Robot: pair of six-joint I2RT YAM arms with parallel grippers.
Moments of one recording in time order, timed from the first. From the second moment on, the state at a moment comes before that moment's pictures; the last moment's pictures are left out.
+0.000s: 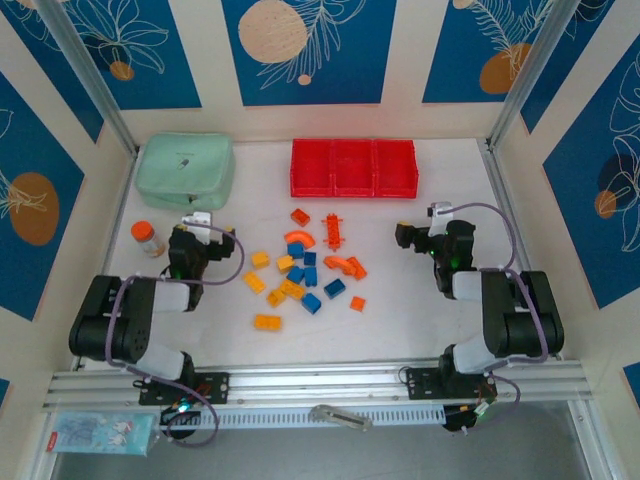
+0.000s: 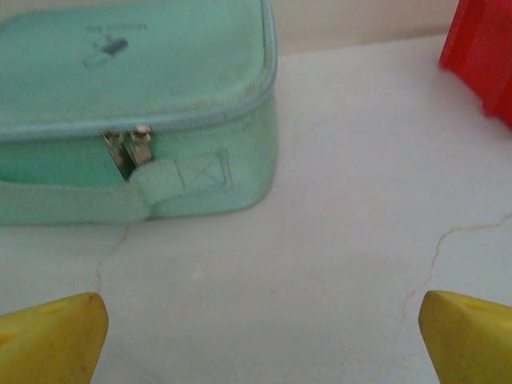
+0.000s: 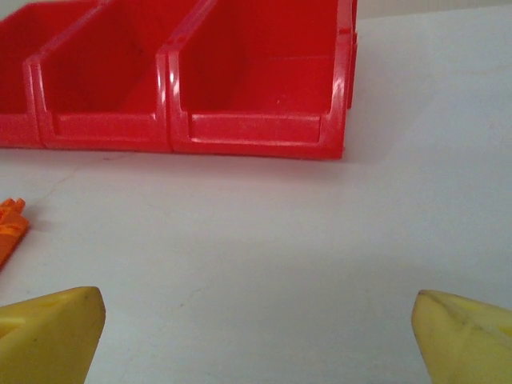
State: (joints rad) left arm -0.08 1.47 0.34 0.82 -0.05 0.06; right arm -0.02 1.45 0.40 0.67 -0.23 0.07
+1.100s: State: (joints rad) left arm -0.08 0.80 0.48 -0.10 0.03 -0.48; right arm 0.03 1.12 0.79 -0.33 -0.21 0.54
